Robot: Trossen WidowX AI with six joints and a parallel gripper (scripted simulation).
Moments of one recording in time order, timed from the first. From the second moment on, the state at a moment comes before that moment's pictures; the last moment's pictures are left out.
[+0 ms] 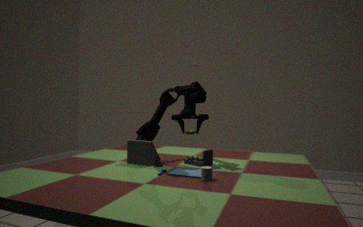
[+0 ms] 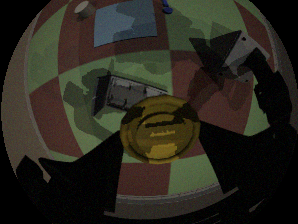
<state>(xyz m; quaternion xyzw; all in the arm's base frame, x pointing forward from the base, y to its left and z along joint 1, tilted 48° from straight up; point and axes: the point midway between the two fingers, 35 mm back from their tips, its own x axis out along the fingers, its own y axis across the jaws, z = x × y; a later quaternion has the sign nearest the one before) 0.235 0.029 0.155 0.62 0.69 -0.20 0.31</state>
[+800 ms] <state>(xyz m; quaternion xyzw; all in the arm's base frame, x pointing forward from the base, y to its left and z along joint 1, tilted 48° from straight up) 0.186 0.064 0.162 0.64 0.65 -0.36 0.22</state>
